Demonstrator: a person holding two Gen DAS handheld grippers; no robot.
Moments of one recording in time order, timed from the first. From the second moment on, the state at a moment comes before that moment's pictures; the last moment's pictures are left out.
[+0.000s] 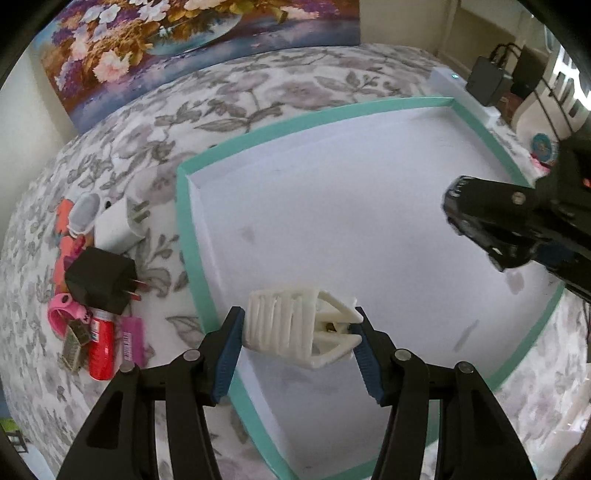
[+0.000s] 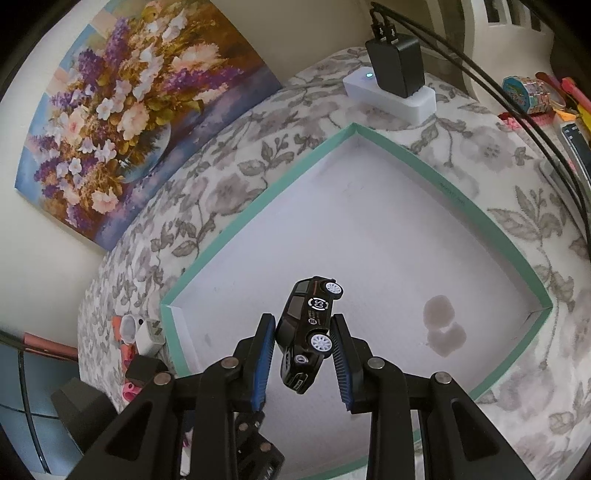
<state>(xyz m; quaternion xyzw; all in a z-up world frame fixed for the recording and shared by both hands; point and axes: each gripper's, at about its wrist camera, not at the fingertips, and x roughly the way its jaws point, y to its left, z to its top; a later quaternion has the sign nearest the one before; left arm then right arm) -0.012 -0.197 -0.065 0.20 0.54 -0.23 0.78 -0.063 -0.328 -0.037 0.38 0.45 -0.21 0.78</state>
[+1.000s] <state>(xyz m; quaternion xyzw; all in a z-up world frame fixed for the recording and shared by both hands) 0.019 -0.171 -0.046 0.16 0.53 -0.20 0.81 -0.051 -0.313 -0.027 0.32 0.48 -0.21 0.79</state>
